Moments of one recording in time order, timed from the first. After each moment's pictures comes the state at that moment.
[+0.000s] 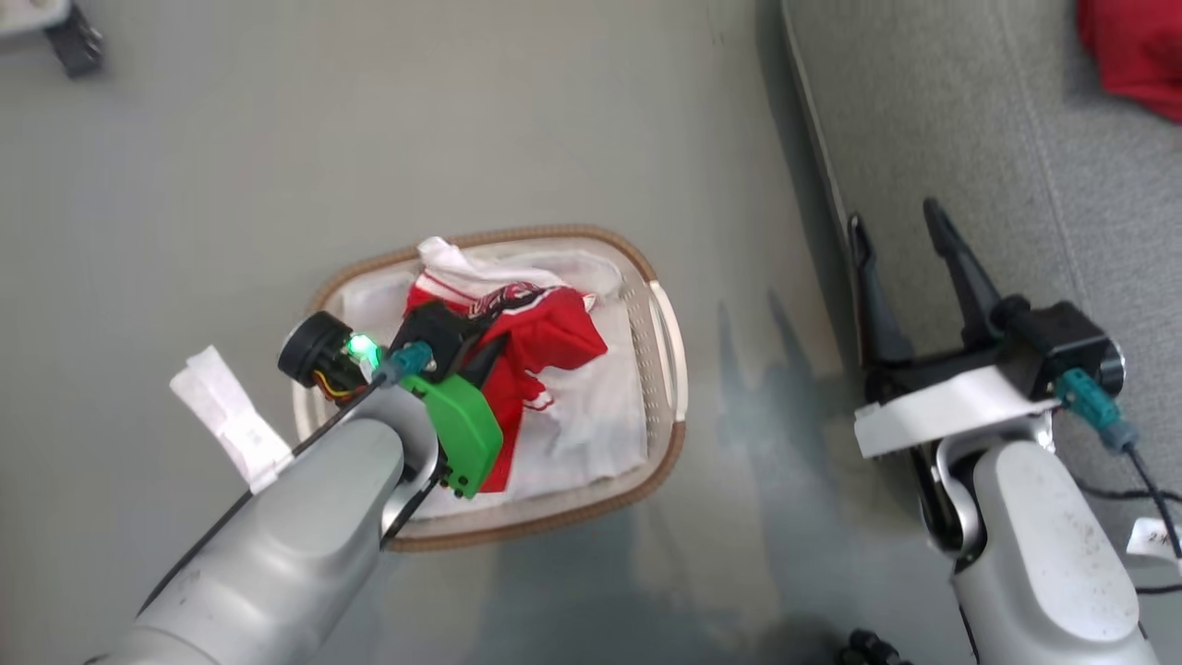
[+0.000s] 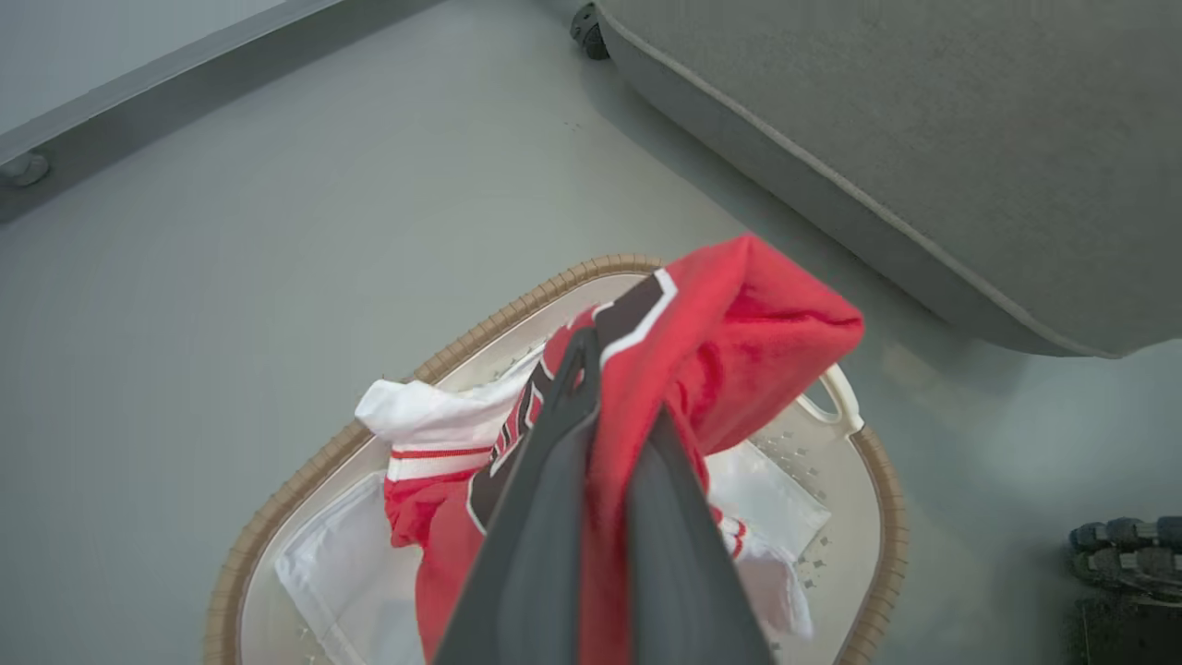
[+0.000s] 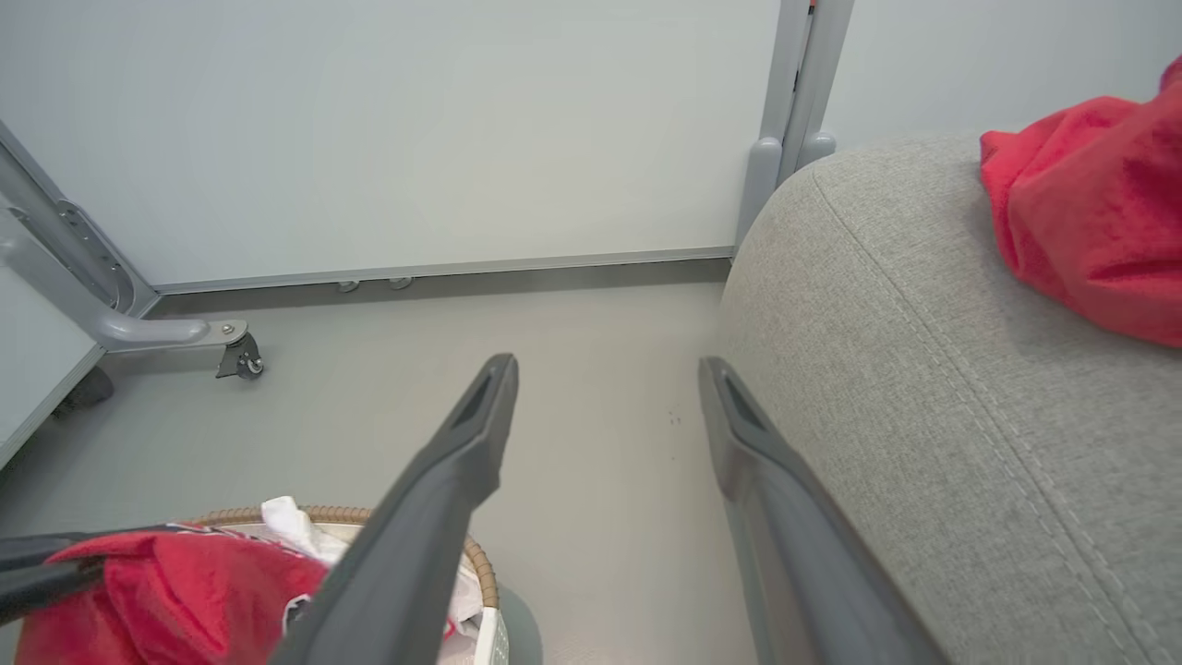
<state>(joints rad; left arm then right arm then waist) -0.81 0.23 -1.05 0.83 -0.63 -0.13 -0.26 -0.36 -0.05 0.08 0.17 0.17 0.13 -0.26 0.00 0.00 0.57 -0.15</state>
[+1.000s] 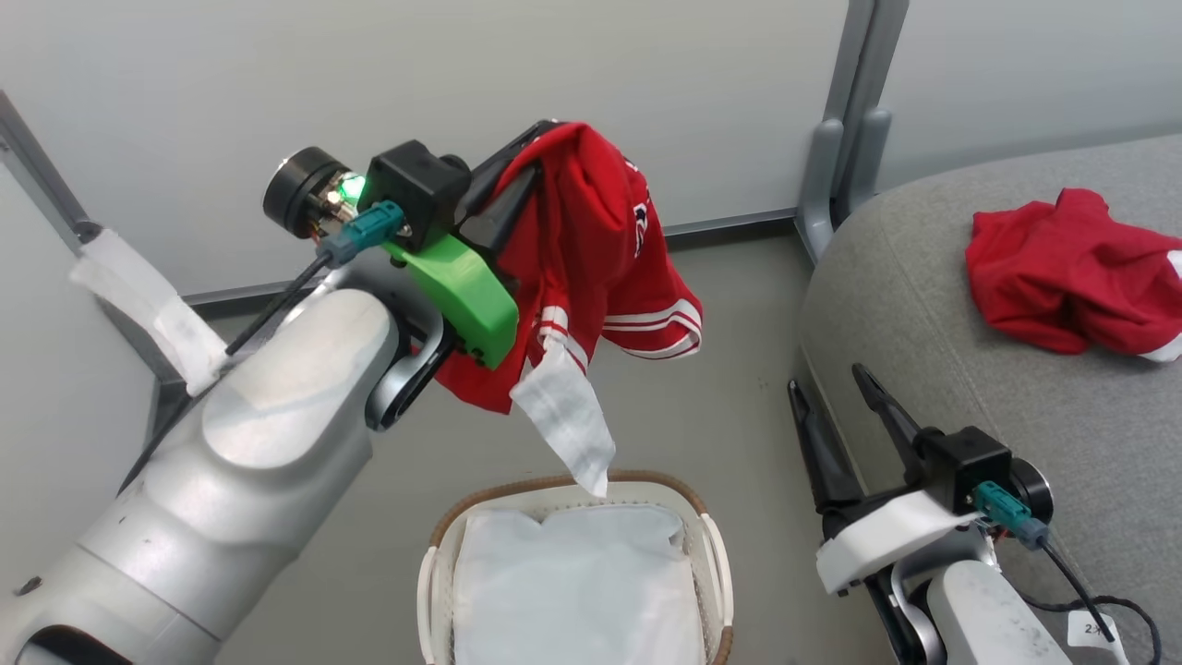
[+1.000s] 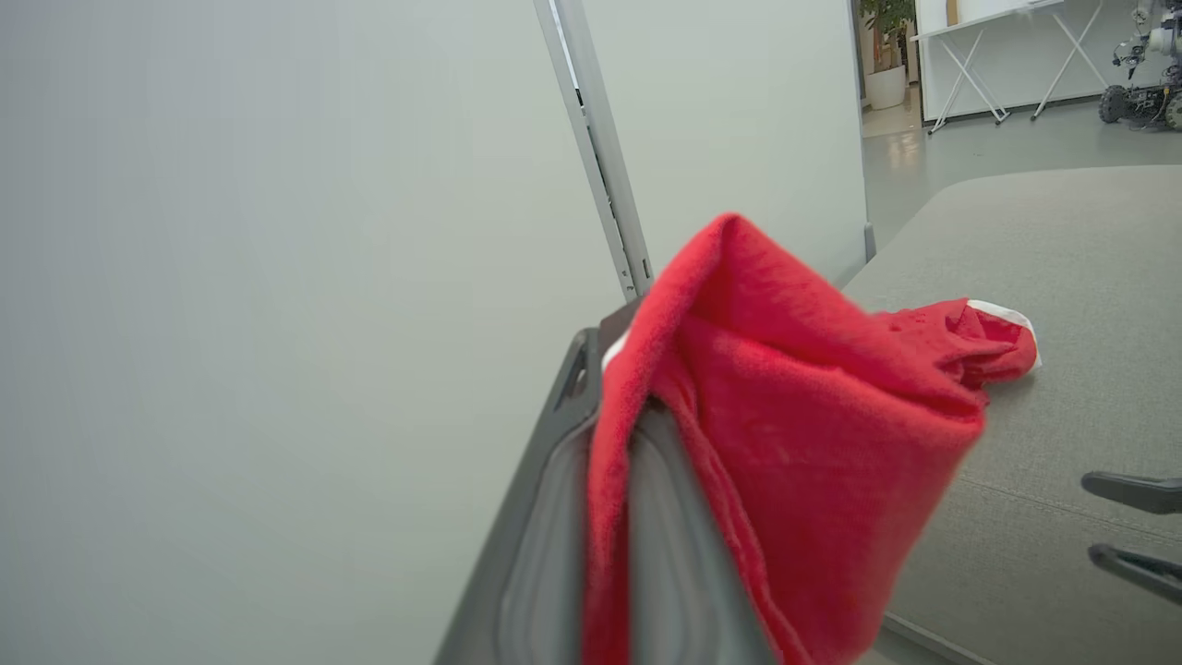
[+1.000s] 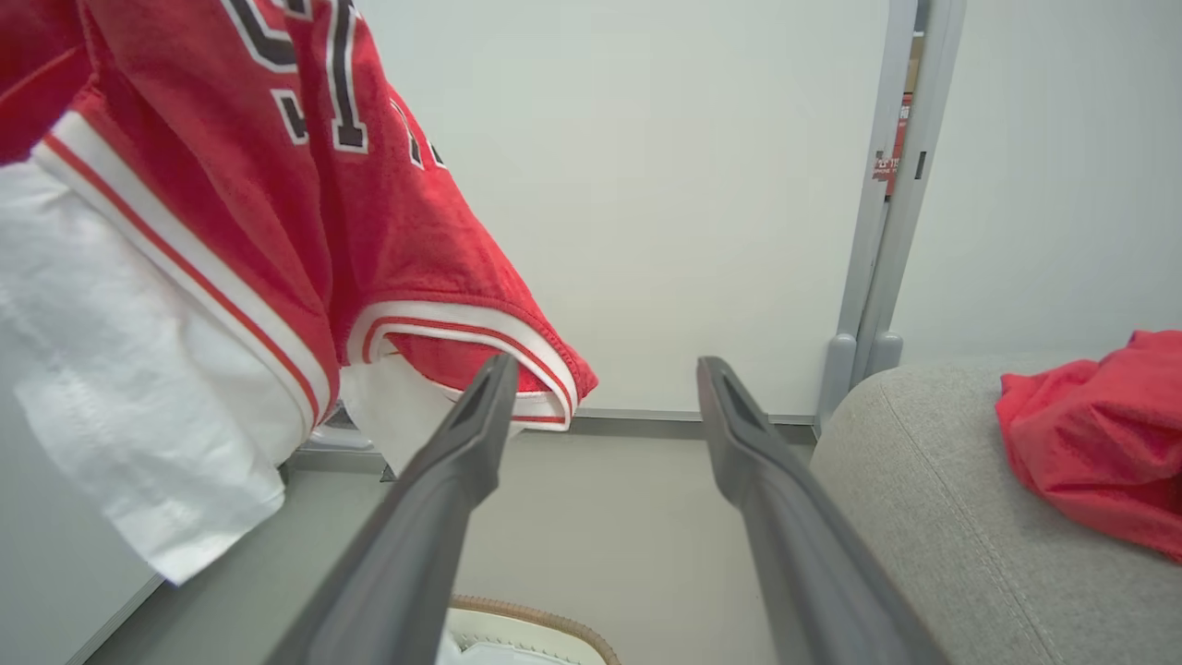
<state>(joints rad) -0.93 0.30 -0.93 0.49 -0.65 -0.10 -0.19 -0.19 -0.05 0.18 0.28 0.19 0.13 -0.26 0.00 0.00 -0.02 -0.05</state>
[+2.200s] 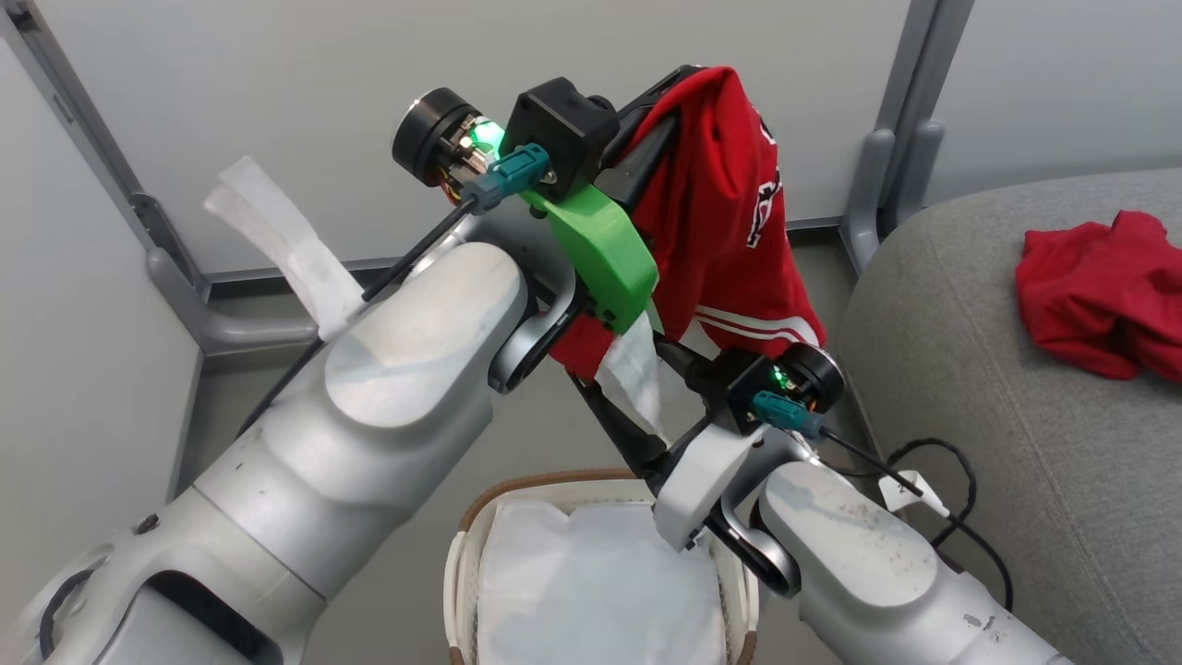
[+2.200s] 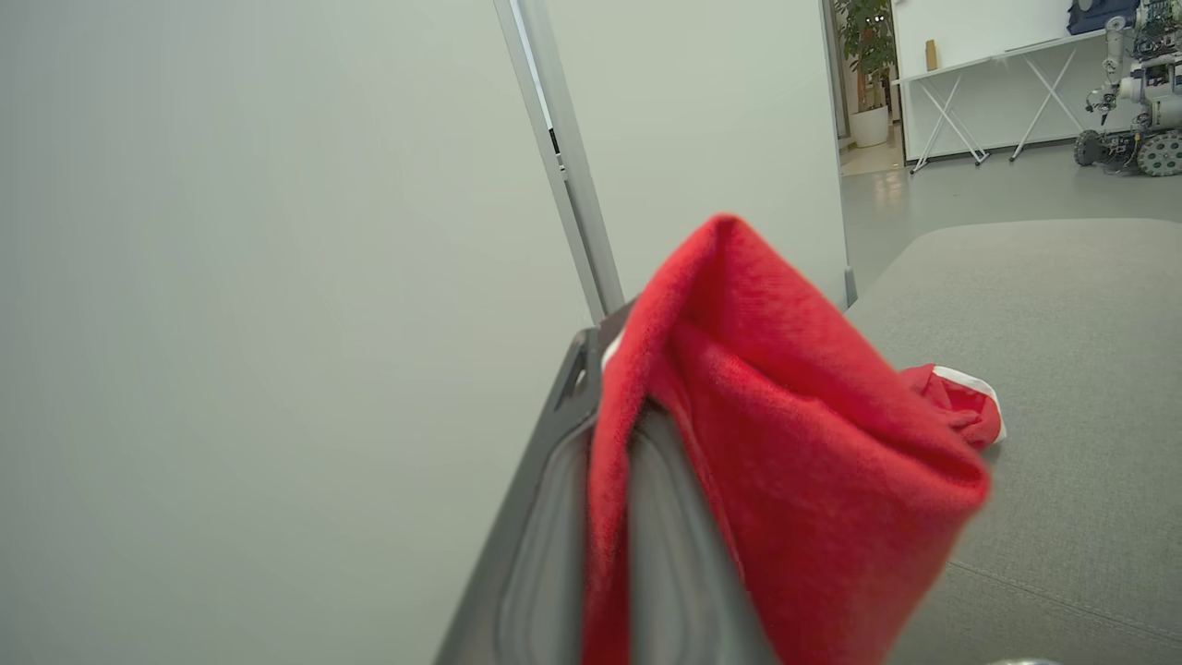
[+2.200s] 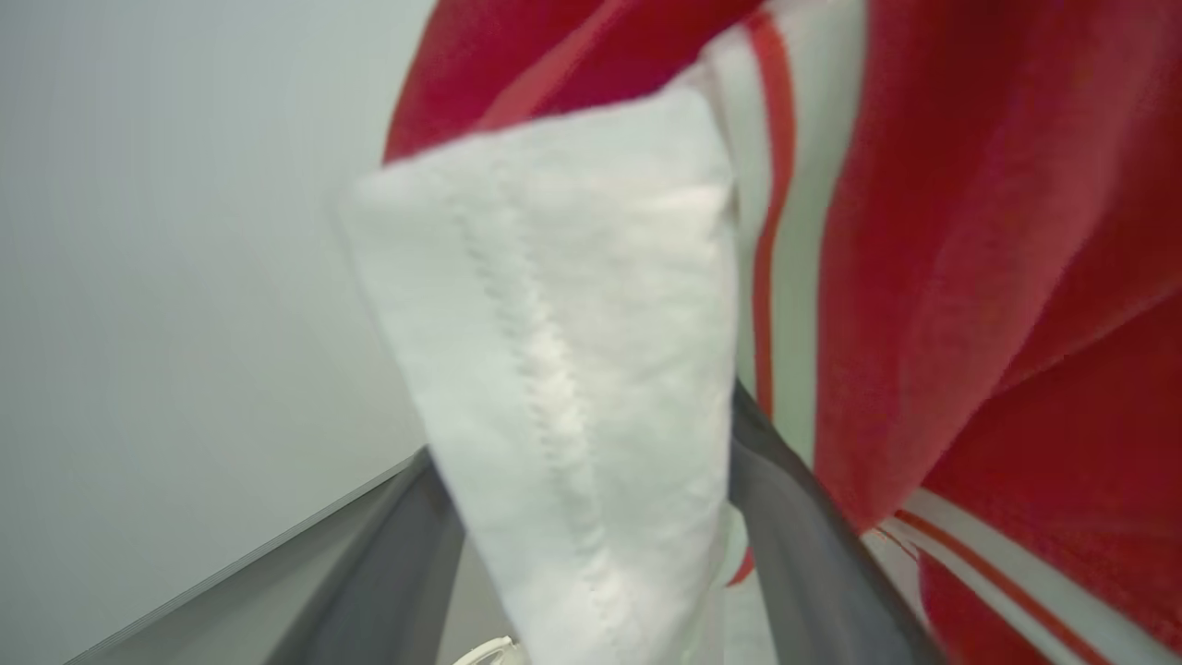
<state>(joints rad) -1.05 0.12 -0.97 0.53 -0.67 -0.06 -0.15 -0.60 -0.05 0.71 0.54 0.38 0.13 -0.26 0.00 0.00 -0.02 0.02</state>
